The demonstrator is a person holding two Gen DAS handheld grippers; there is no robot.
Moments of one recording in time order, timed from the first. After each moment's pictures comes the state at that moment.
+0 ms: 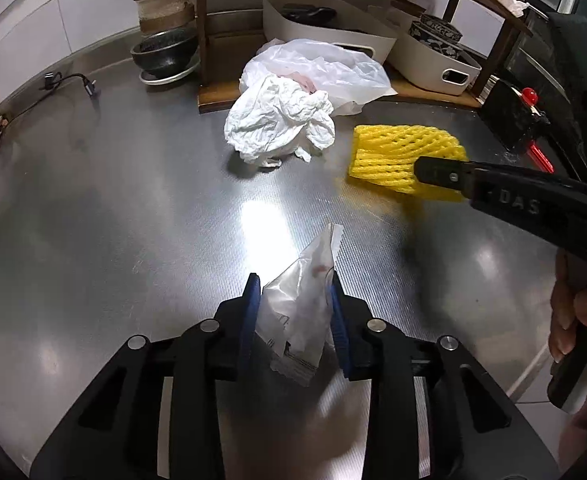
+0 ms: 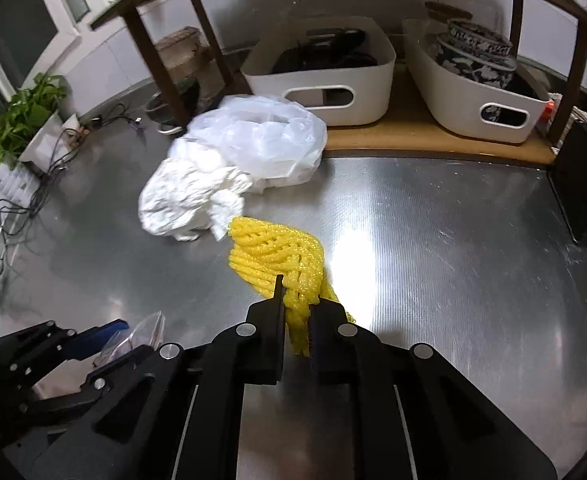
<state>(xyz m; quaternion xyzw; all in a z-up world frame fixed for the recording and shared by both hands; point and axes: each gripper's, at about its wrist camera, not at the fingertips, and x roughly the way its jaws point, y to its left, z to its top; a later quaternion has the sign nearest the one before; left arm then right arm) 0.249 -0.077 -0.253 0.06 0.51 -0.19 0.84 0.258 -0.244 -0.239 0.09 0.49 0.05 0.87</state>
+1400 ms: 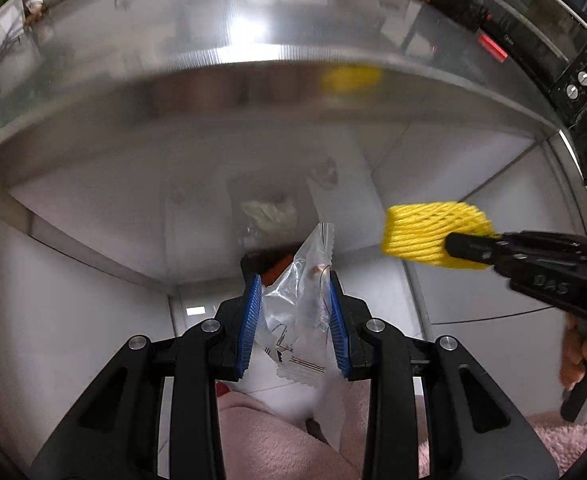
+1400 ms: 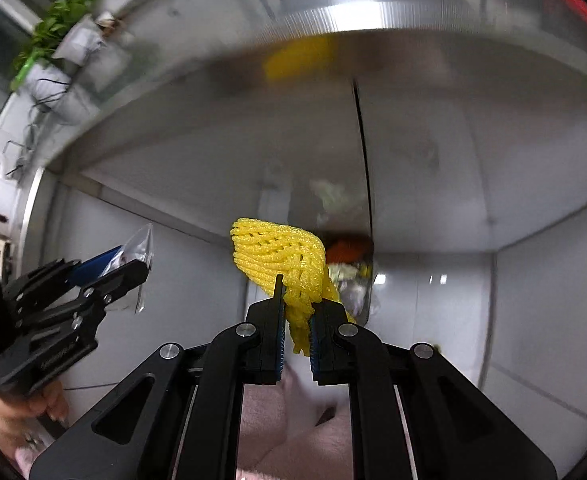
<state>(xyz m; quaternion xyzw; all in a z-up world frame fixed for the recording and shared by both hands) -0.001 -0.005 -0.340 0.03 0.57 -0.20 0.80 -0.012 -0.200 -0.354 0.15 0.60 0.08 0.78</state>
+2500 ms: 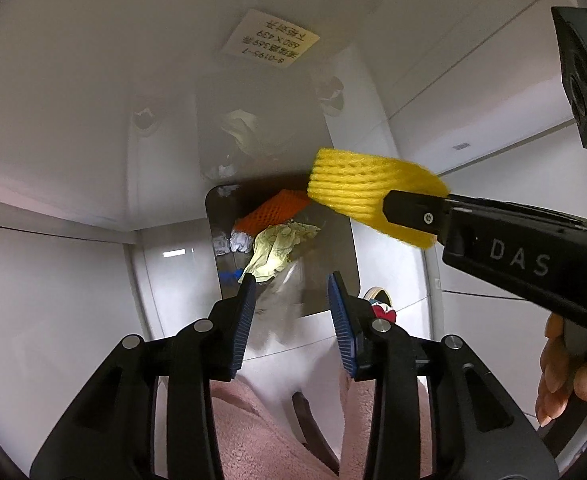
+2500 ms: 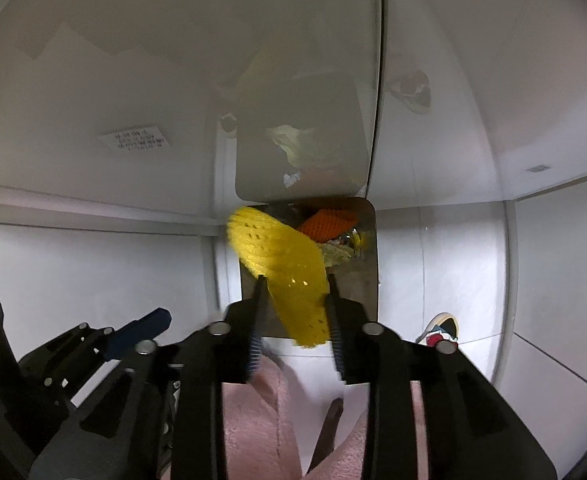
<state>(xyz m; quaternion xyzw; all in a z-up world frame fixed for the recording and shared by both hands) 0.037 -0.036 -0.519 0.02 0.66 -0.20 0.72 0.043 -0.182 -0.517 0.16 0.67 0.01 0.72</state>
